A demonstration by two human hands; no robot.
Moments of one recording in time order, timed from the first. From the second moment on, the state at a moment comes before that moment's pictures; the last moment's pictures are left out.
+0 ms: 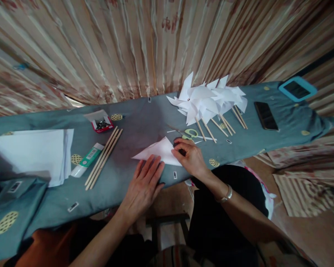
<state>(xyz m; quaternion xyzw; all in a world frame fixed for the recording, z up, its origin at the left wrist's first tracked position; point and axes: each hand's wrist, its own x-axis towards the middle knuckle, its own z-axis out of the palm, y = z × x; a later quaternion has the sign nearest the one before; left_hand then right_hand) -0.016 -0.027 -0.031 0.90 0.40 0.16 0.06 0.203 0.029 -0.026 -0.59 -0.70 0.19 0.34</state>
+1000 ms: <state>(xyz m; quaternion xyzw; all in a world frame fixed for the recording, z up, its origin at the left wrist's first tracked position) -0.016 -0.030 -0.024 0.90 0.41 0.14 0.03 0.203 0.033 -0.022 -0.60 -0.71 0.16 0.32</state>
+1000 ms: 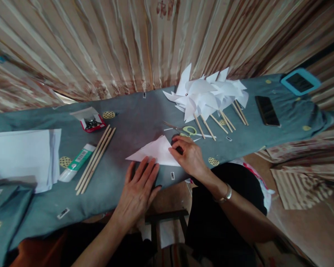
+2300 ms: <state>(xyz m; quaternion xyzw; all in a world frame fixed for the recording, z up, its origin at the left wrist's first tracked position) -0.014 -0.032 -0.024 0.89 0.43 0.15 0.05 0.198 0.031 -0.024 -0.59 -0.75 0.11 0.27</state>
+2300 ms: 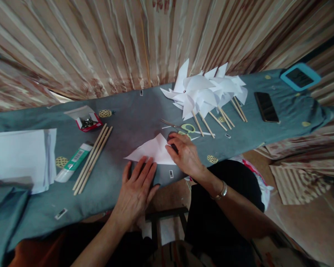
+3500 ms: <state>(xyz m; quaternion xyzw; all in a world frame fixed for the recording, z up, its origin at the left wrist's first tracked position) -0.012 -0.031 -0.027 0.89 0.44 0.12 0.04 0.234 -0.025 -0.024 -0.63 -0.72 0.16 0.23</state>
